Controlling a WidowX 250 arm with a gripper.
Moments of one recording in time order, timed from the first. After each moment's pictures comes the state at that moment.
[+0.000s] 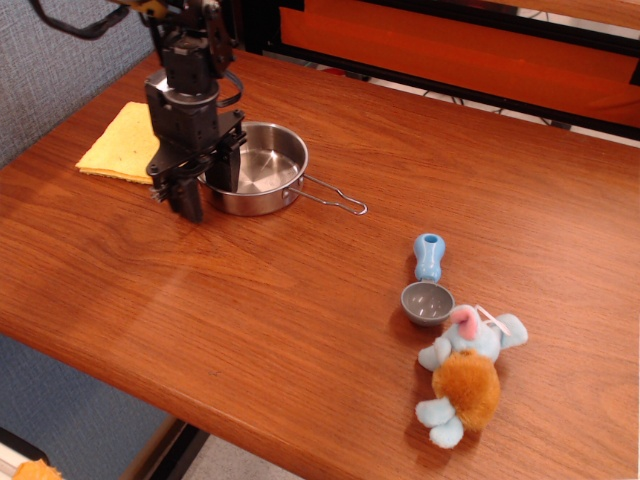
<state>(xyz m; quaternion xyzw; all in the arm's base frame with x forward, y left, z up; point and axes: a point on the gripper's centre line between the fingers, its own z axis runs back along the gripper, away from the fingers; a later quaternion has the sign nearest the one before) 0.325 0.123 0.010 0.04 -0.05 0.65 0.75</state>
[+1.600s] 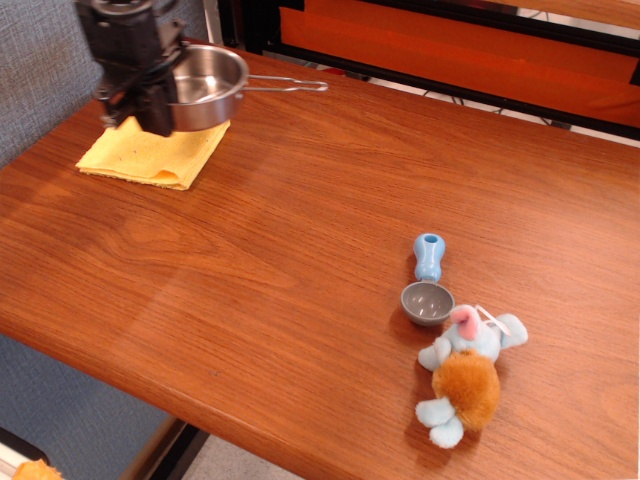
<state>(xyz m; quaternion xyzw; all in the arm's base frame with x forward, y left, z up) 0.326 0.173 0.069 -0.02 -0.08 0.74 0.67</state>
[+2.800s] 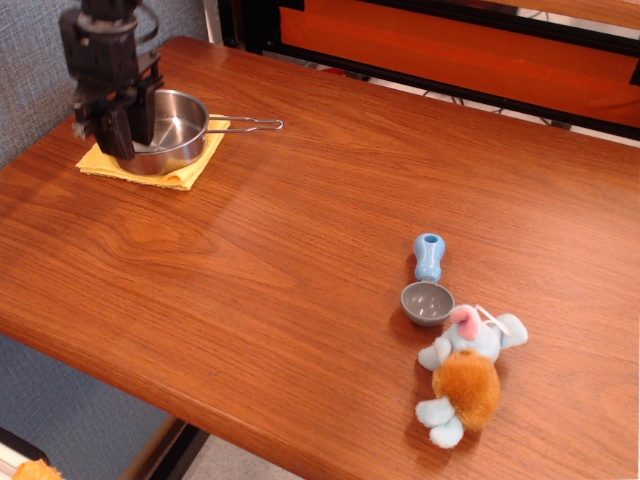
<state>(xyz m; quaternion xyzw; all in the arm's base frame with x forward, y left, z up) 0.320 0.193 0.051 0.07 -0.02 0.73 0.68</state>
